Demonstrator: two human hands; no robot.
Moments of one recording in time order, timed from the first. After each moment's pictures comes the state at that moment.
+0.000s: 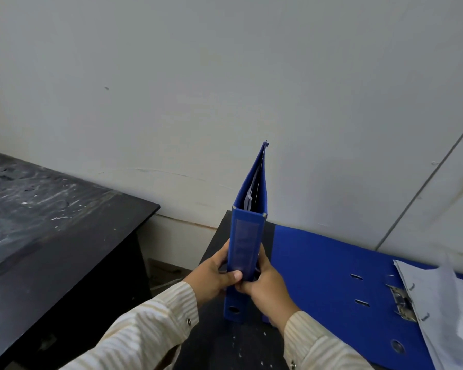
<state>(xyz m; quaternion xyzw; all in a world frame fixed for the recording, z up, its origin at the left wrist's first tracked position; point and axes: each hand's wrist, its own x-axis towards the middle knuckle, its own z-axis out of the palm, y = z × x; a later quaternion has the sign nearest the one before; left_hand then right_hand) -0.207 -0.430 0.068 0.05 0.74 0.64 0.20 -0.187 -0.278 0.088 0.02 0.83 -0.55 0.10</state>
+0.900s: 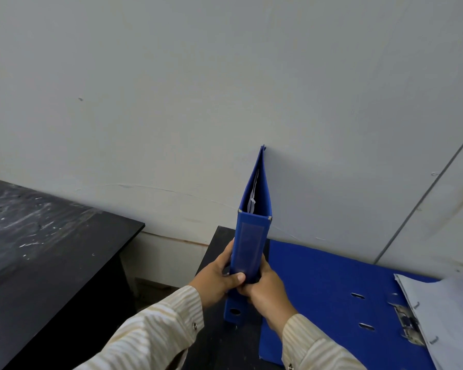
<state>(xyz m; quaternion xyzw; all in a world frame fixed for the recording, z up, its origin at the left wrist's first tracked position) -0.274 -0.413 0.075 0.08 0.77 0.60 0.19 -0.250 -0.270 0.087 0.07 0.82 -0.56 0.08</state>
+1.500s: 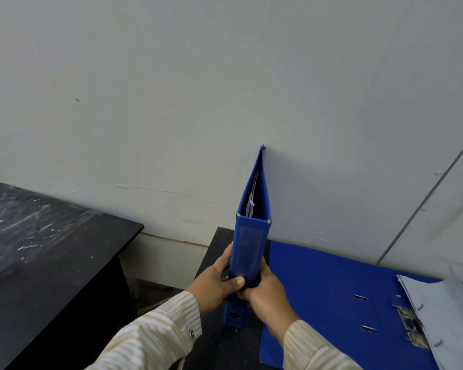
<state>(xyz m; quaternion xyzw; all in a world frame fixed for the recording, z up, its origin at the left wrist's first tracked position) -0.275 -0.412 0.076 0.09 0.78 0.59 0.18 -0.253 -0.269 0.084 0.05 0.82 -0.56 0.08</state>
